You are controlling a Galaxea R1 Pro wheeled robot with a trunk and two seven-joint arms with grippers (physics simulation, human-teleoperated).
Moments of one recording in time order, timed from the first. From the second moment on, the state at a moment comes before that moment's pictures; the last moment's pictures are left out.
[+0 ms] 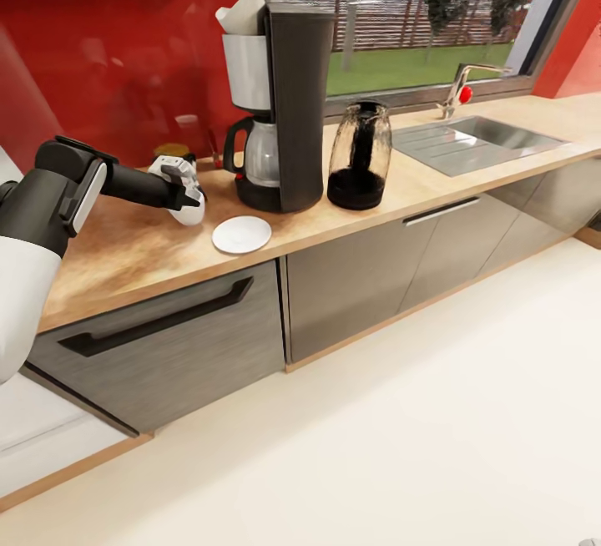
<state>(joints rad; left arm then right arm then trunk) -1.49 0.34 -0.32 -0.87 -0.02 1.00 -0.94 -0.38 -0.59 -0.29 -0.05 -0.08 0.03 1.10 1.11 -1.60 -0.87</state>
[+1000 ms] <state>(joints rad) -1.49 0.34 -0.32 -0.88 -0.02 1.00 -0.94 -0.38 -0.59 -0.29 -0.05 -0.08 0.03 1.10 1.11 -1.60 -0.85</state>
